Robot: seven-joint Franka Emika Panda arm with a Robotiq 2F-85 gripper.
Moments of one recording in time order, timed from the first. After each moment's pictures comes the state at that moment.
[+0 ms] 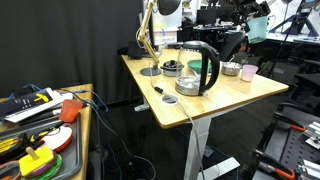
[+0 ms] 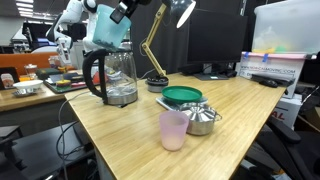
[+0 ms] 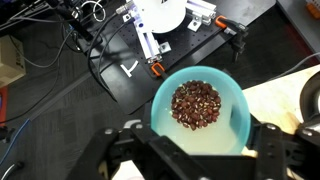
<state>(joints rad) -0.18 0.19 -0.22 -1.77 -0.02 1.24 0.27</state>
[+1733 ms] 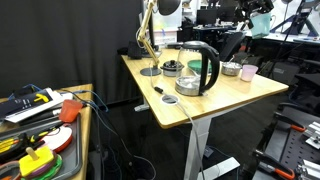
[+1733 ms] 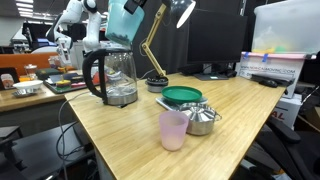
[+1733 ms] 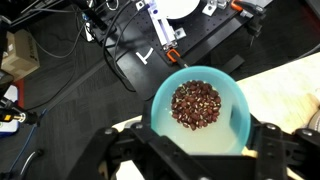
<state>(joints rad) -0.20 0.20 -0.24 -1.70 -0.09 1.23 0.25</state>
